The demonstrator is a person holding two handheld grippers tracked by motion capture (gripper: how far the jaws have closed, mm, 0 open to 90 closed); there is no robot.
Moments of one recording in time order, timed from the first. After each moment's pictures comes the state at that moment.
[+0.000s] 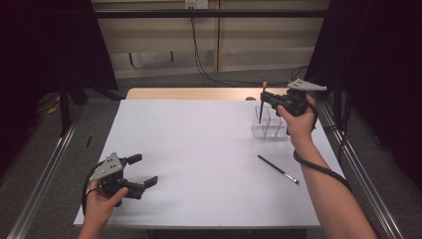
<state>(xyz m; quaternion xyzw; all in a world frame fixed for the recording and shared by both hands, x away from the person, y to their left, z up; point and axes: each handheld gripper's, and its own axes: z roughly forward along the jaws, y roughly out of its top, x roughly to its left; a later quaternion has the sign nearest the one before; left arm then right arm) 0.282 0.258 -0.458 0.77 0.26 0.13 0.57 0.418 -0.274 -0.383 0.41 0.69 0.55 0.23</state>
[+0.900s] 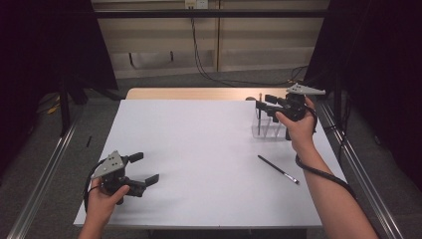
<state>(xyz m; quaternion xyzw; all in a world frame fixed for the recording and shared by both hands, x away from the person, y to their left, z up) 0.289 0.256 -0.459 0.76 0.26 0.13 0.58 0.409 -0.270 -0.390 0.42 0.69 0.55 0.20</state>
